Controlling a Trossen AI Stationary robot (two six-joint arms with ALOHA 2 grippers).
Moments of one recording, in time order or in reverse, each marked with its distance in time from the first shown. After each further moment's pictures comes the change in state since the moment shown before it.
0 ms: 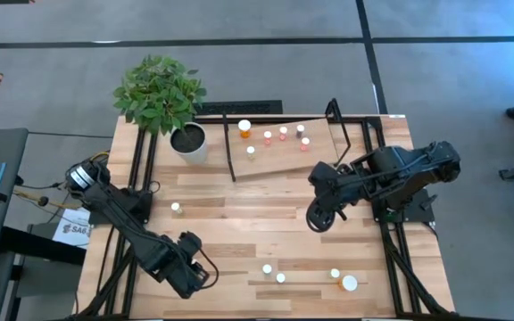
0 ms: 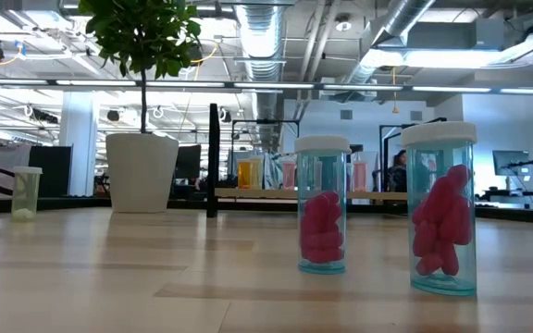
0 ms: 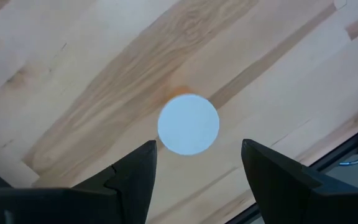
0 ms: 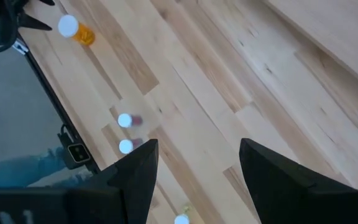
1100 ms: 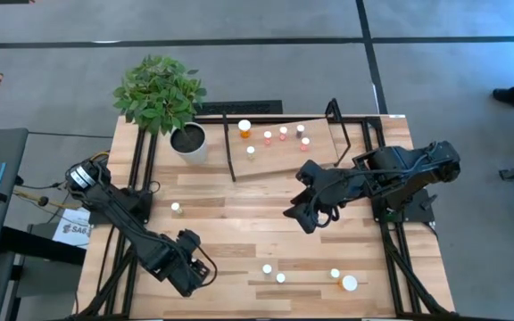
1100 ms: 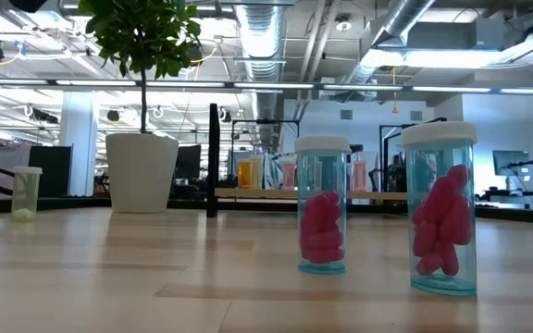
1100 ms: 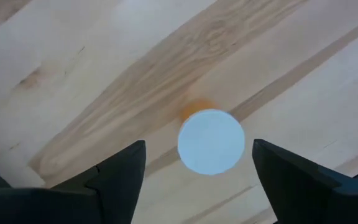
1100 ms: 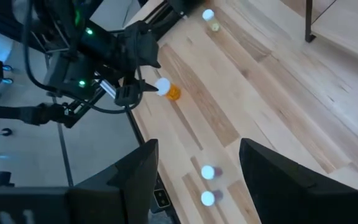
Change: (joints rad) left arm 0.002 0.000 -0.058 0.013 -0.026 -0.056; right arm 0.000 0.000 0.000 0.377 0.000 0.000
